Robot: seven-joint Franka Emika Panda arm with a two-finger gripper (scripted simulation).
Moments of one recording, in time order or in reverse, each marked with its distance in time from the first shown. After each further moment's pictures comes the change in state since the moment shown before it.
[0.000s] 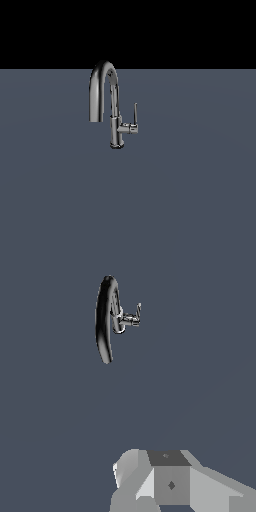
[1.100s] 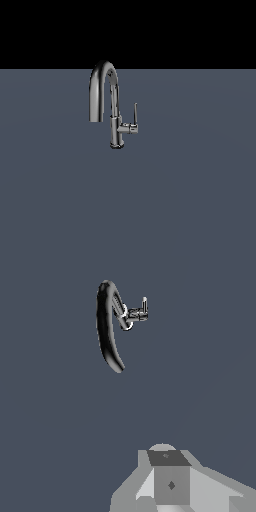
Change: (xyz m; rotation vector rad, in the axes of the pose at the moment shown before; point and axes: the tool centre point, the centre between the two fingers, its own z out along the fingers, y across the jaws) arm 0.054 -0.004 0.014 0.149 -0.132 0.152
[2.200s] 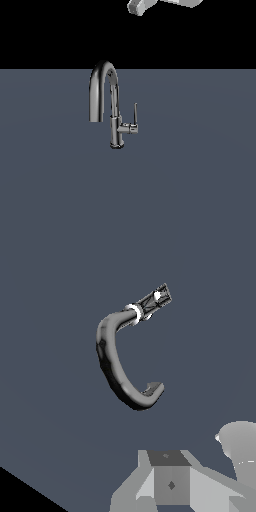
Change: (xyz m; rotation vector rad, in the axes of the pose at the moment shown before) arm 0.135 0.000 0.048 0.388 -0.337 0.389
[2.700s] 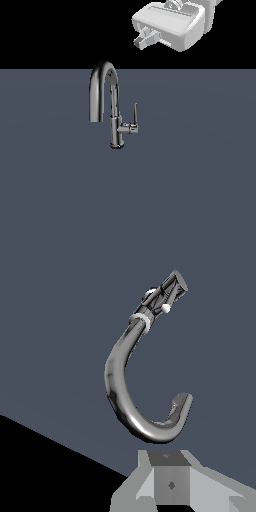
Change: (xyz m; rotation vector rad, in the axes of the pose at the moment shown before) arm 0.072 -0.004 0.019 0.205 -0.177 0.200
